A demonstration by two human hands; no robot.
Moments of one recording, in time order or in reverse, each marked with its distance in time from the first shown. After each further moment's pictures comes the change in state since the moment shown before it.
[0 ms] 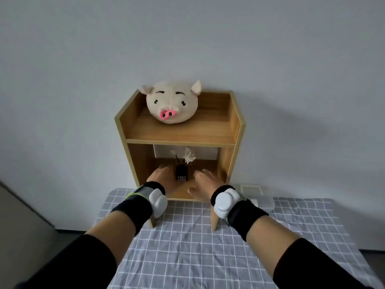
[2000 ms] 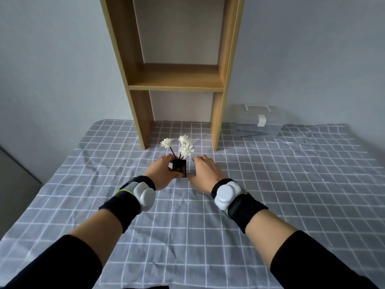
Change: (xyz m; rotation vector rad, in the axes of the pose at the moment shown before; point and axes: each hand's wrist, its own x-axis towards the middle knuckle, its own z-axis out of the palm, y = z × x) left_hand -0.136 -0.088 0.287 -0.365 -0.025 0.111; right_hand -0.058 0.076 0.344 0.105 0.223 -0.041
